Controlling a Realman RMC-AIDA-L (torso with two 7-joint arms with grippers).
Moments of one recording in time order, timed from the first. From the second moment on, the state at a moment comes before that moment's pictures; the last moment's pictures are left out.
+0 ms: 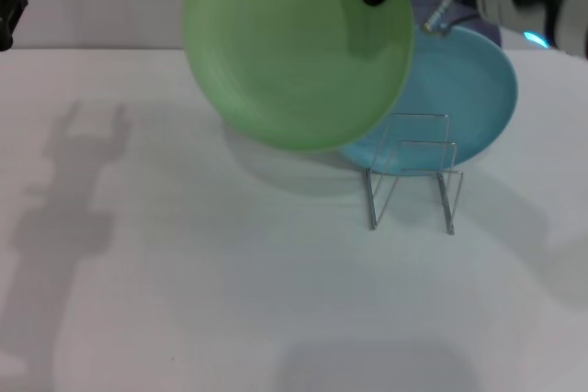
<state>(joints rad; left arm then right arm) 0.16 -2.07 -1.32 -1.60 2.60 0.23 0.55 0.22 2.08 1.40 1.84 -2.36 0.57 -1.02</state>
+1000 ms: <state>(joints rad) 0.08 -2.06 -1.29 -1.35 2.61 0.43 0.39 0.01 2.08 1.57 1.52 -1.12 0.89 -2.40</state>
